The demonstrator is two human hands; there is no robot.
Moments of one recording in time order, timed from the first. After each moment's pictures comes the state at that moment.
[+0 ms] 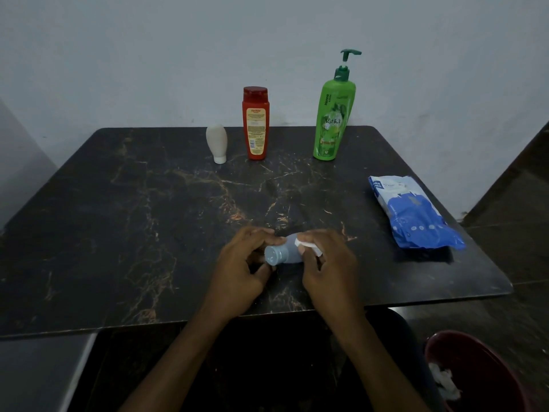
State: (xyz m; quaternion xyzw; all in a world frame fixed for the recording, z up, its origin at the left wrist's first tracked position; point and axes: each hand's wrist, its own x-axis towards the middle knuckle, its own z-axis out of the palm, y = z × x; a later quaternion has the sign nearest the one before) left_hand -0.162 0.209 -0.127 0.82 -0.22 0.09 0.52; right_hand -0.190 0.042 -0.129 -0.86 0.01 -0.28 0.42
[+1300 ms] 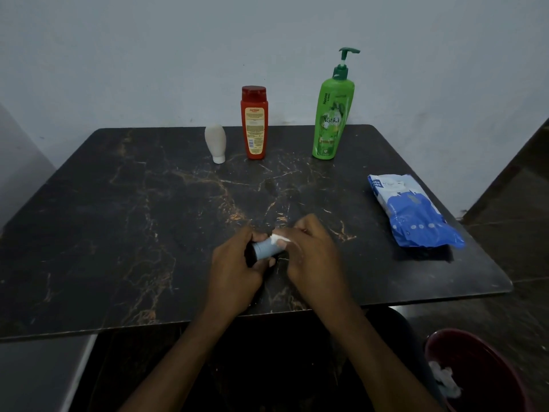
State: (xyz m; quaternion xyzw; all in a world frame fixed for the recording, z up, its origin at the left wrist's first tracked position) left_hand -0.161 0.205 -0.130 0.87 -0.11 0.12 0.46; right_hand -0.173 0.053 -0.120 -0.91 -0.08 -0.24 0.32
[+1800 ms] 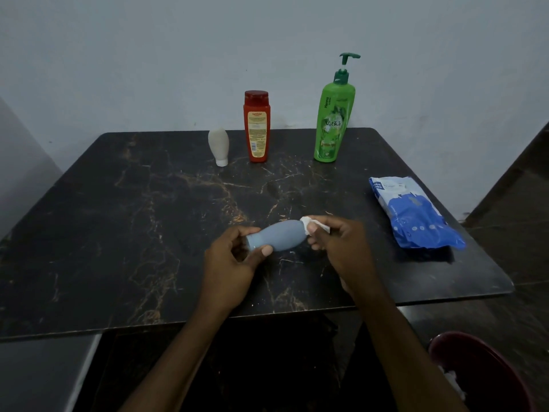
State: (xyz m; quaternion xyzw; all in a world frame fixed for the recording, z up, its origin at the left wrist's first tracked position) left_hand -0.157 0.216 -0.127 0.80 -0.07 0.10 0.58; right_hand -0.152 0.011 -0.117 -0.77 0.08 -0.11 0.62
